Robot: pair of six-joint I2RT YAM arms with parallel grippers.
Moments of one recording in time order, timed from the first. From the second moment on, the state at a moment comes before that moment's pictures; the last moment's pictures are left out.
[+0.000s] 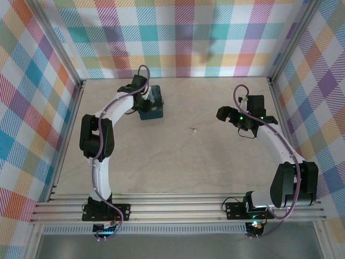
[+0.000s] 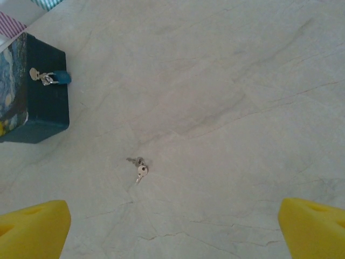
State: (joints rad) left arm -0.29 2.07 1.71 -0.73 -0.09 0.01; right arm 0.07 1.37 1.01 -0.46 -0.34 0.41
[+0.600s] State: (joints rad) left arm -0.32 1.59 1.13 -0.71 -0.09 -0.07; right arm 0.26 1.42 1.08 -0.50 -0.33 0.46
